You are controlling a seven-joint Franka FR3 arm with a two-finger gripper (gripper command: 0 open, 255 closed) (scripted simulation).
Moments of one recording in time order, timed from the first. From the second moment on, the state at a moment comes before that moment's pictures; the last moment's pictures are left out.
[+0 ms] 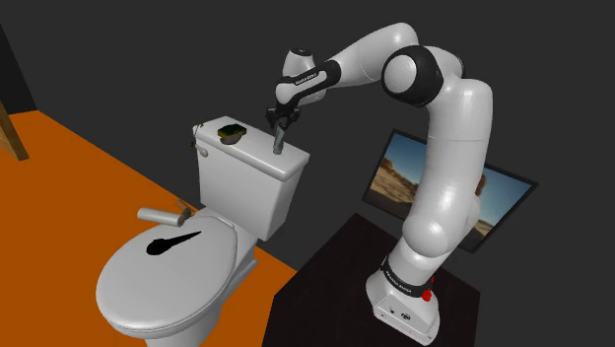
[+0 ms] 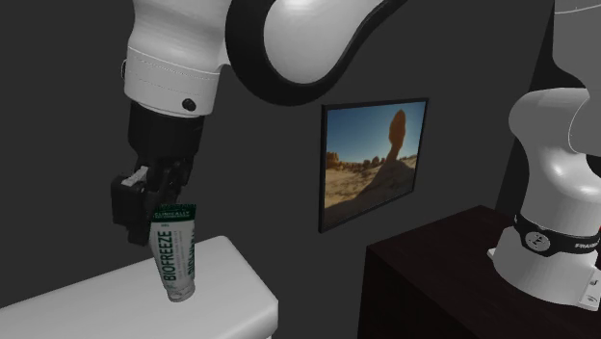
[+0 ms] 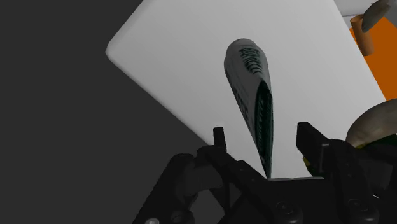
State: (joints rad) arm -0.21 0.37 -0.05 -1.81 -0.15 2.49 0.35
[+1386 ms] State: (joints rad) arm -0.21 0.31 -0.04 -1.74 -0.13 2.36 0.32
